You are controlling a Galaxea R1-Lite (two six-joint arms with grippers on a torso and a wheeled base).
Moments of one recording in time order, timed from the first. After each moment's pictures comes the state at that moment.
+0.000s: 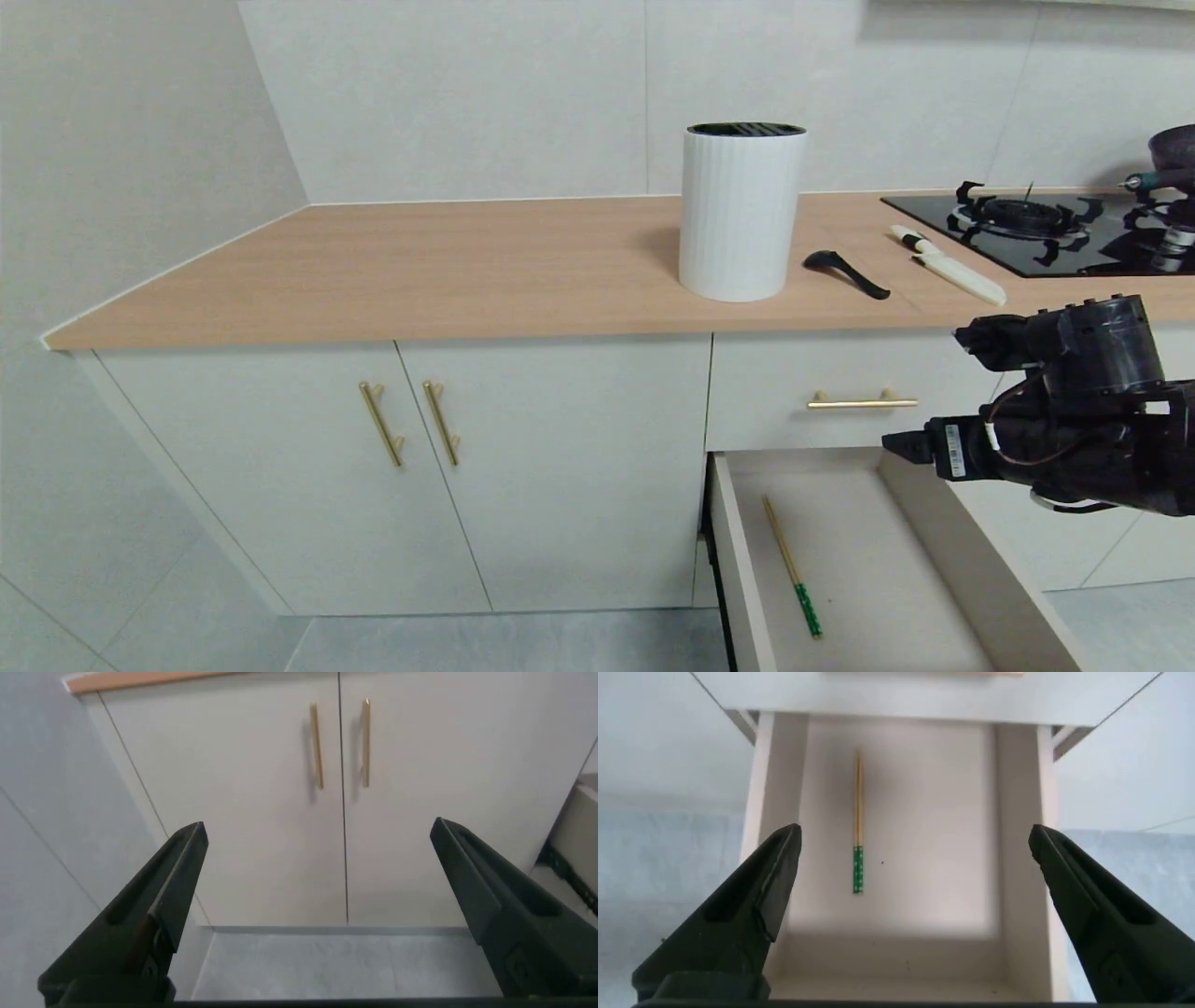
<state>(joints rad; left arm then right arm) 0.00 0.00 -0.01 -0.05 0.10 0.10 0.29 1.62 -0.79 -0.21 -0.23 0.11</state>
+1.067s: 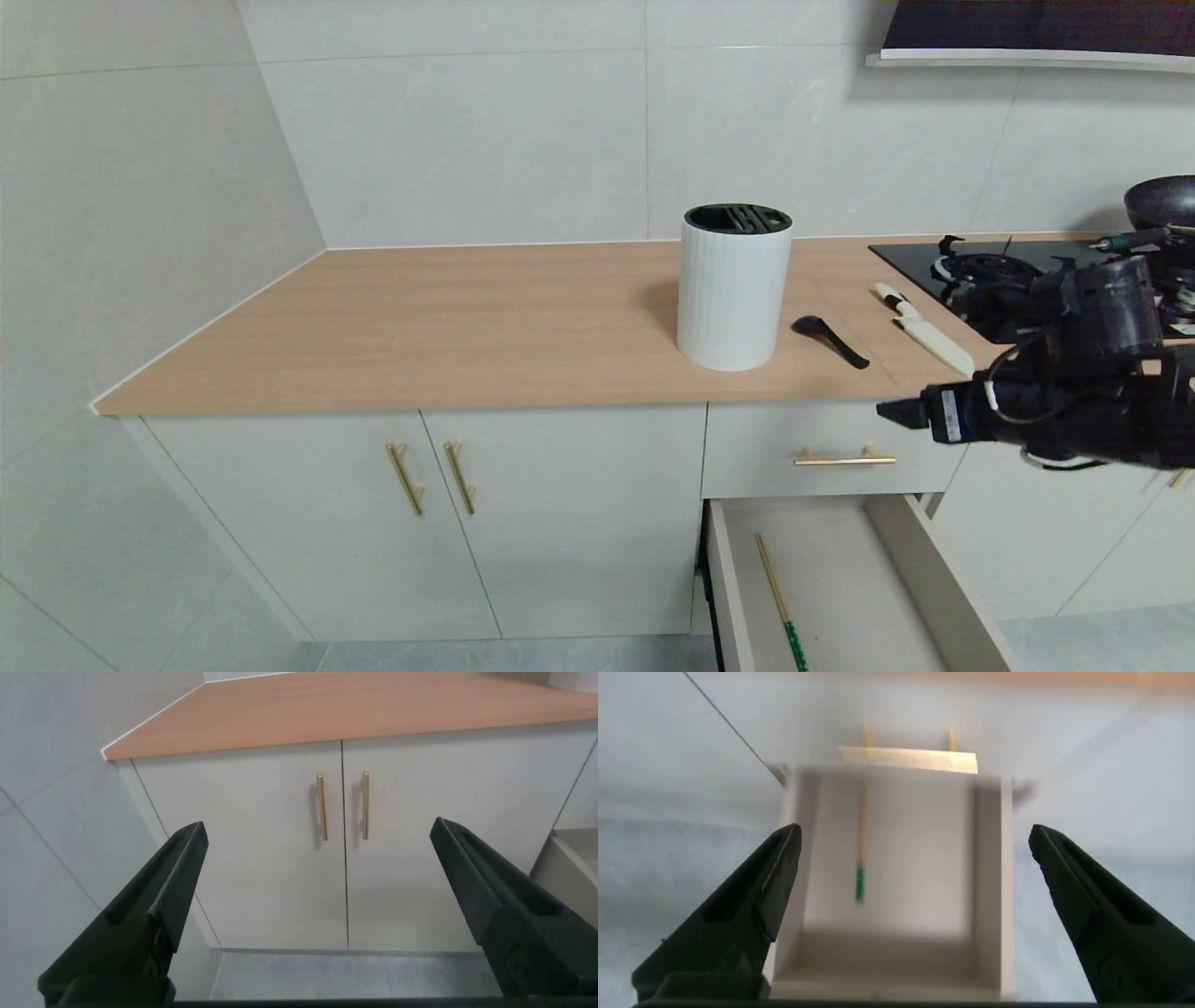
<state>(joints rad) 0.00 0.00 -0.01 -0.05 0.10 0.10 0.23 1.66 -0.92 -0.22 -0.14 0.02</state>
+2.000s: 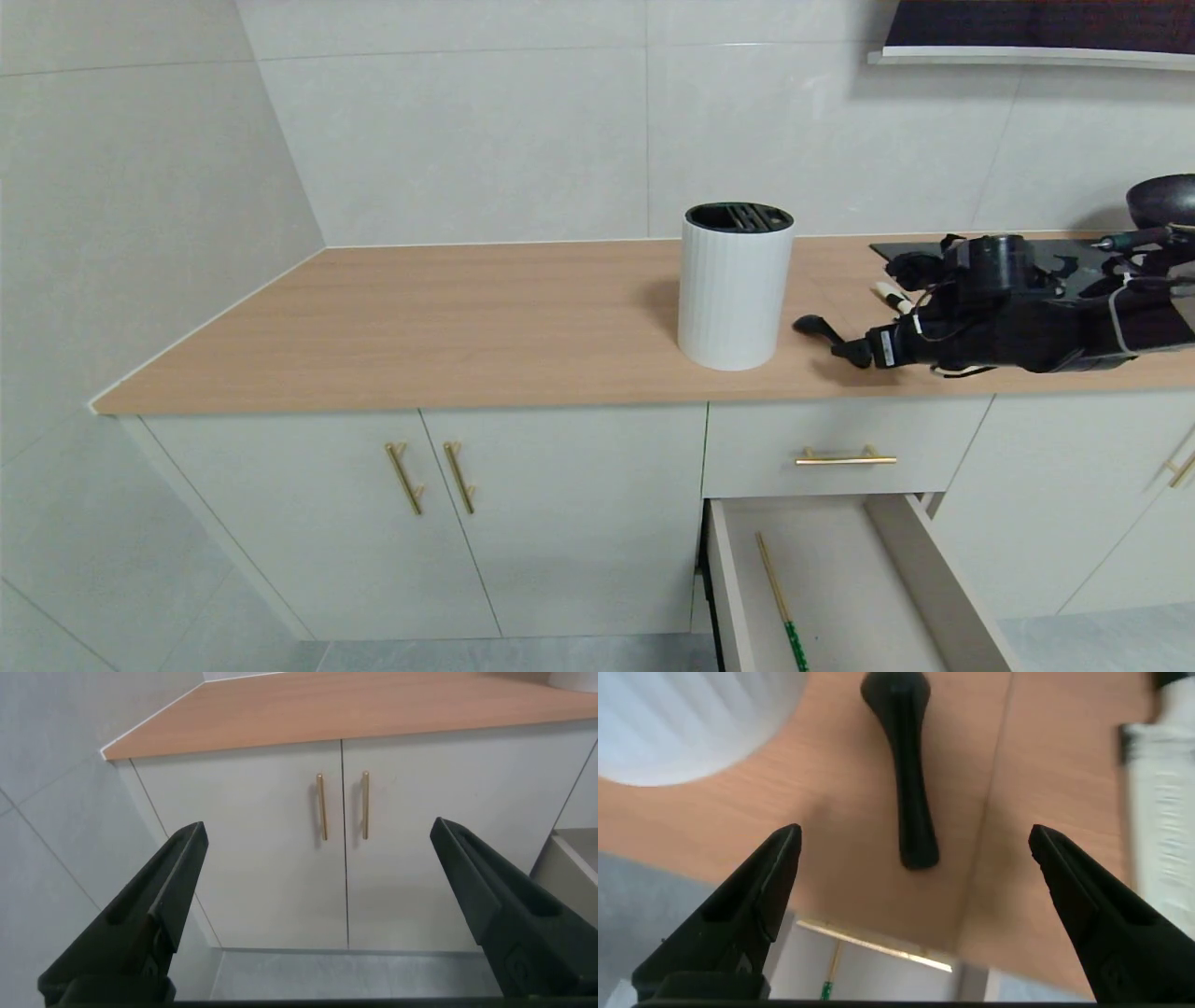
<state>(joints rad) 0.00 0.00 -0.01 -0.05 0.10 0.10 0.04 2.21 -1.56 -0.16 0.21 -0.16</state>
